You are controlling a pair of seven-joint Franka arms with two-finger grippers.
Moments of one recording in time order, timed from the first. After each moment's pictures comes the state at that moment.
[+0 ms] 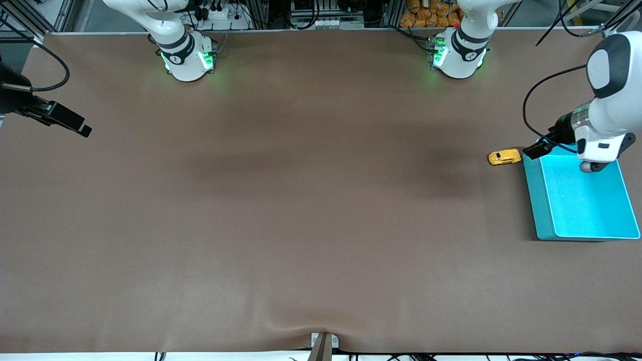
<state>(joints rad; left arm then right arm) 0.33 -0.04 -0.22 -2.10 0.00 1.87 -0.63 -0.01 -0.01 0.02 -1.52 0.07 1.49 0.34</state>
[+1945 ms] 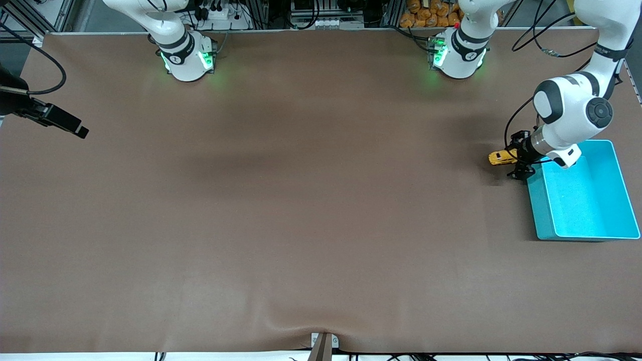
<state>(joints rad) 0.44 0.19 -0.22 -2.51 -0.01 2.65 -1.28 -0.01 -0.01 0.00 -1.53 0.07 1.49 0.34</state>
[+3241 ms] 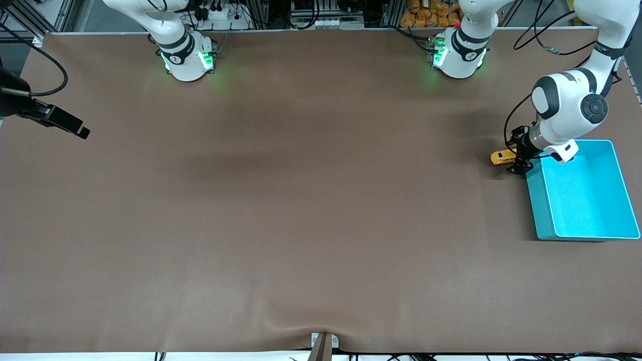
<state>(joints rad) 0.48 0.17 -0.22 -2.56 0.04 2.64 -1.27 -0.01 -0.01 0.00 -1.54 0.07 1.49 0.34</state>
